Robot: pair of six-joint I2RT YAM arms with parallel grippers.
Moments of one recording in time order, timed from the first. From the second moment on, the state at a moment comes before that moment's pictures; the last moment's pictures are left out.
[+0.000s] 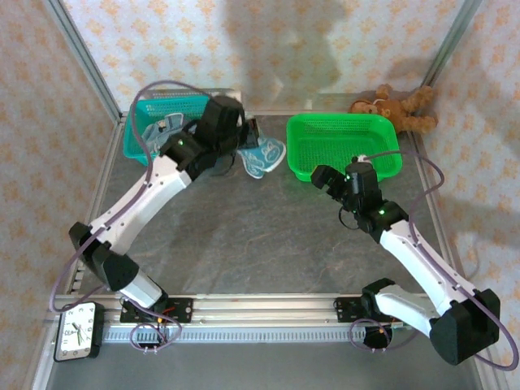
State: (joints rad) left arm -0.62 1.54 1.66 -0.71 -0.13 -0.64; right arm 0.39 1.01 0.79 -0.38 0.08 0.79
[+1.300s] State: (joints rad) left arm -0.70 1.46 0.81 -0.60 -0.12 -0.78; right arm 0.91 1.26 0.76 -0.38 0.05 0.75
